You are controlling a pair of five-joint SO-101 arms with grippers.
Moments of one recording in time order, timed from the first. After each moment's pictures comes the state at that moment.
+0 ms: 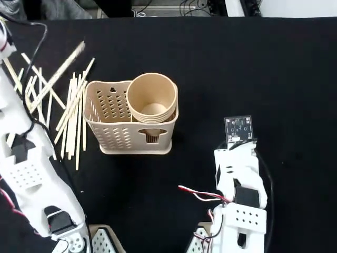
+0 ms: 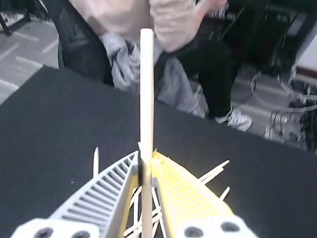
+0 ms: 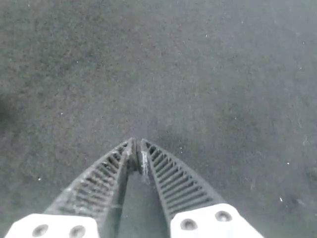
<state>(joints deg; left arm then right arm) -27.9 28.0 -93.1 98.0 1.6 11.6 -80.8 95.2 37.0 18.3</state>
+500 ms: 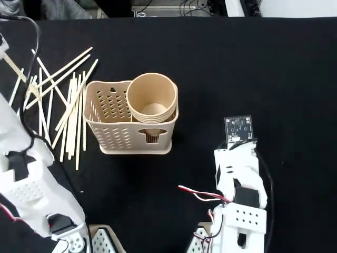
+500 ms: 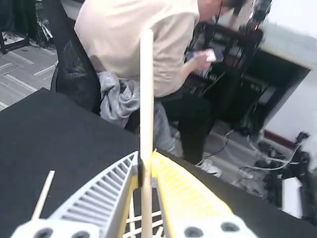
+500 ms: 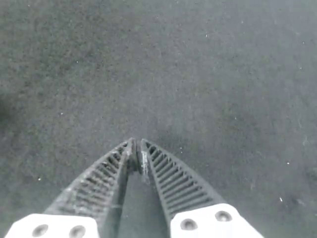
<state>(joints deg) -27.5 17.0 -93.5 98.6 12.4 11.6 -80.8 95.2 37.0 18.3</state>
